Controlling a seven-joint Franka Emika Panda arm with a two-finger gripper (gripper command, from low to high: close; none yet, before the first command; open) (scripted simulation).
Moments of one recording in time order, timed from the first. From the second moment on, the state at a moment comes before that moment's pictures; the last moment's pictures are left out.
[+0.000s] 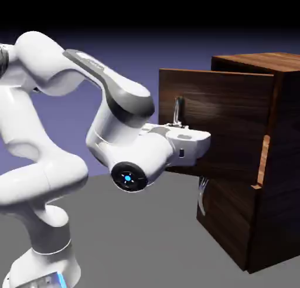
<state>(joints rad) -1.31 -0.65 0.30 -2.73 1.54 1.18 -1.35</state>
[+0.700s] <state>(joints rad) -1.33 0.07 0.26 -2.02 0.97 0.80 -1.54</state>
